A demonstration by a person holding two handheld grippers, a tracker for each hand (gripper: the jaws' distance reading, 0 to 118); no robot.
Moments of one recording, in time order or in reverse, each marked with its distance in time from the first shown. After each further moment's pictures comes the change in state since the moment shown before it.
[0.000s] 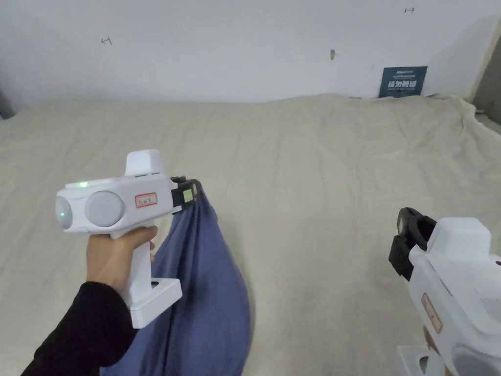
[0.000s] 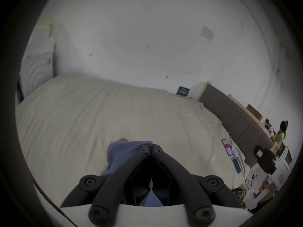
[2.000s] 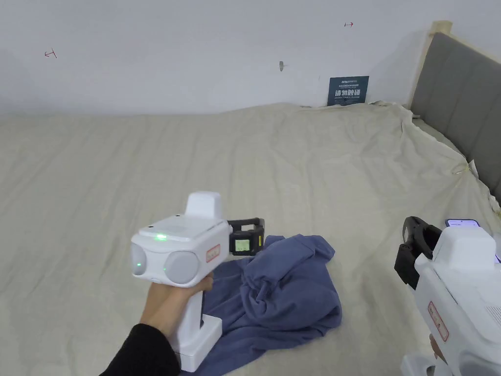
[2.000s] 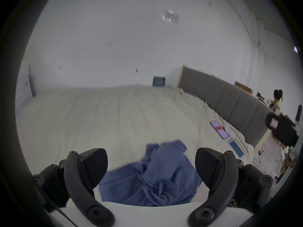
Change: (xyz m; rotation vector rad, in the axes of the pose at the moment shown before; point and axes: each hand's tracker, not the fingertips) left arm 0.107 -0.076 -0.039 0.038 -0.057 -0.199; right arm 0.051 0.005 0.036 0.000 -0.125 0.015
